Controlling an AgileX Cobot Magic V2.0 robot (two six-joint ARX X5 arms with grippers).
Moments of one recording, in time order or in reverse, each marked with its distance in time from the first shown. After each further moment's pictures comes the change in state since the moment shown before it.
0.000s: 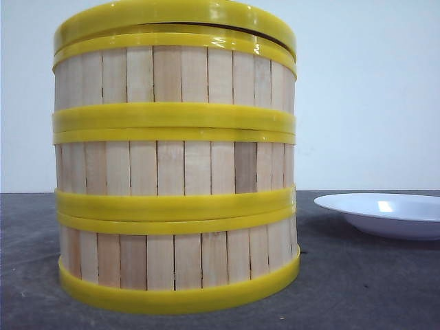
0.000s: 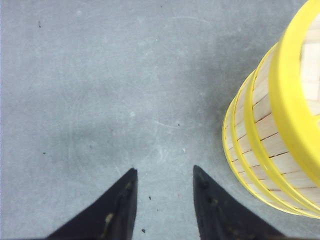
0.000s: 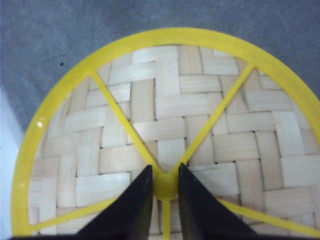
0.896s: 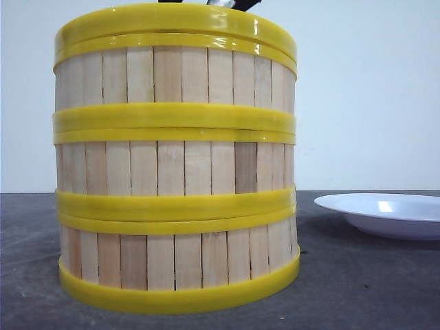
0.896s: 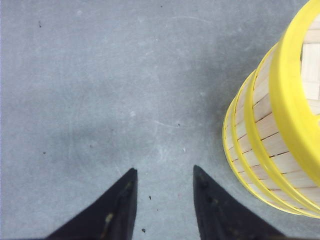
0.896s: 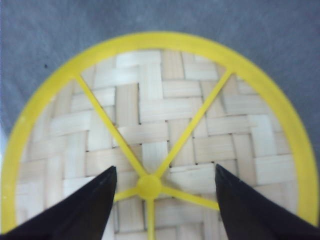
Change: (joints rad) left arm 0.000 0.000 0.000 0.000 0.000 0.000; right arm -0.005 -0.022 0.002 0.016 0.036 -0.008
